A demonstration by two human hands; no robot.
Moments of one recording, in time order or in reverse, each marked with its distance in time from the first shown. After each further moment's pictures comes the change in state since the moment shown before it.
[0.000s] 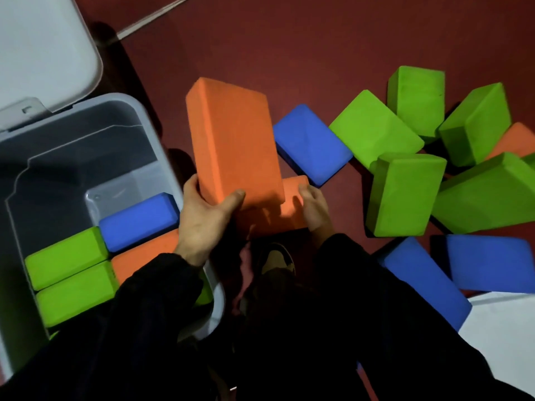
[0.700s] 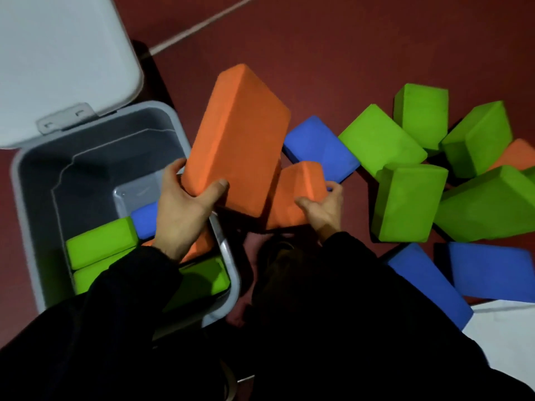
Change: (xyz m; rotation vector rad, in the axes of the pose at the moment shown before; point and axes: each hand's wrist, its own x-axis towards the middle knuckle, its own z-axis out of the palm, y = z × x) left_hand -0.029 0.028 -0.063 0.135 0.194 0.206; right_hand -0.038 -0.020 0.003 -0.255 0.231 -0.268
